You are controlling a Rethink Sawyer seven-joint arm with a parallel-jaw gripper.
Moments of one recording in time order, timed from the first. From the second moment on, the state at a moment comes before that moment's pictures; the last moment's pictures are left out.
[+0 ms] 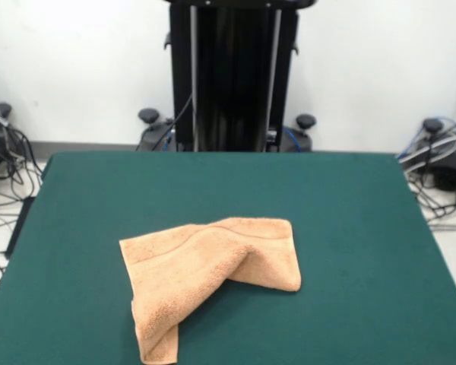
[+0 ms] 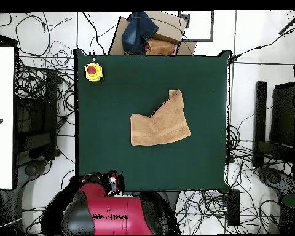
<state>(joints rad) 0.01 -1.30 -0.01 2.21 0.00 0.57 1.57</state>
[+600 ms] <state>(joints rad) 0.01 -1.39 -0.01 2.36 0.00 0.56 1.57</state>
